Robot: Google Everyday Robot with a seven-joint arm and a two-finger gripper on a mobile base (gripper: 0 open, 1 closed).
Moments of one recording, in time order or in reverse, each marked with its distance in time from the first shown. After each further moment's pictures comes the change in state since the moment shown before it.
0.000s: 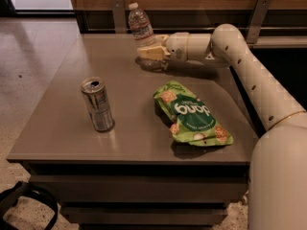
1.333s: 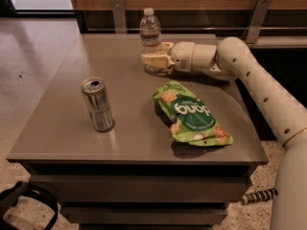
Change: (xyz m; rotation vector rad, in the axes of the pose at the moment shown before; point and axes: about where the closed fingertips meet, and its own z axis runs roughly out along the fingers) arm 0.023 0.016 -0.014 0.040 -0.022 -0.003
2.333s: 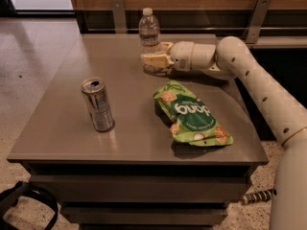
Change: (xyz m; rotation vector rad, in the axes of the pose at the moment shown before) arm -0.002 0.000 0.000 0.000 0.000 0.000
